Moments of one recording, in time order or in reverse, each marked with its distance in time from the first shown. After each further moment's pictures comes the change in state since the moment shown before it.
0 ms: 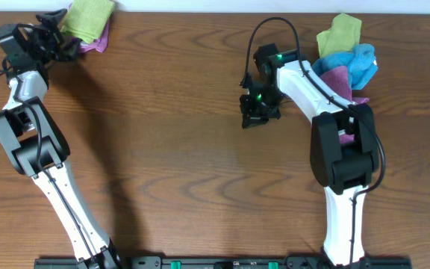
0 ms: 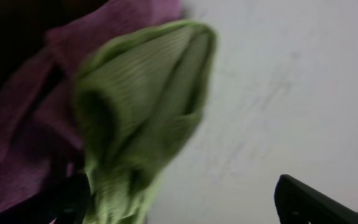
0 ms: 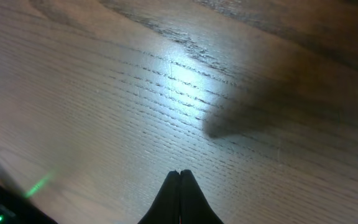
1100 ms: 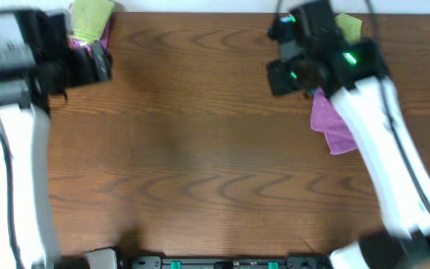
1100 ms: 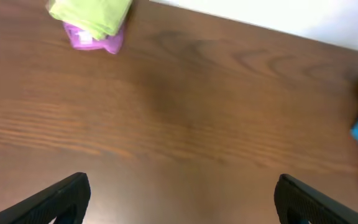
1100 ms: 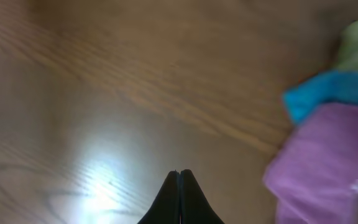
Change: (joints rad) left arm -0.306 -1.177 -0.415 -1.194 -0.607 1.445; right arm 0.034 -0.636 0.056 -0.043 0.395 -0.105
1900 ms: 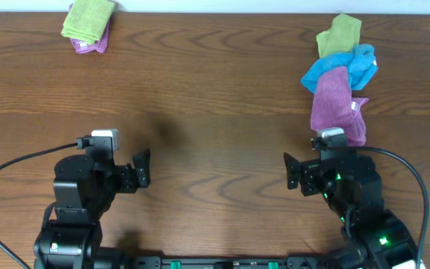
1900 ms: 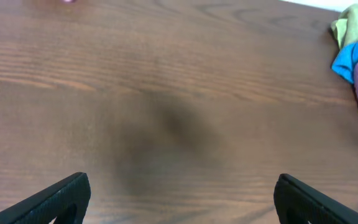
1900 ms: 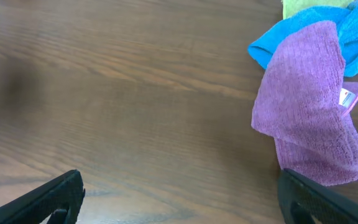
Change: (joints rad) left arm -0.200 -0.836 -0.969 0.359 -0.071 -0.109; right arm 0.001 -0.969 -1.185 0.575 0.089 0.106
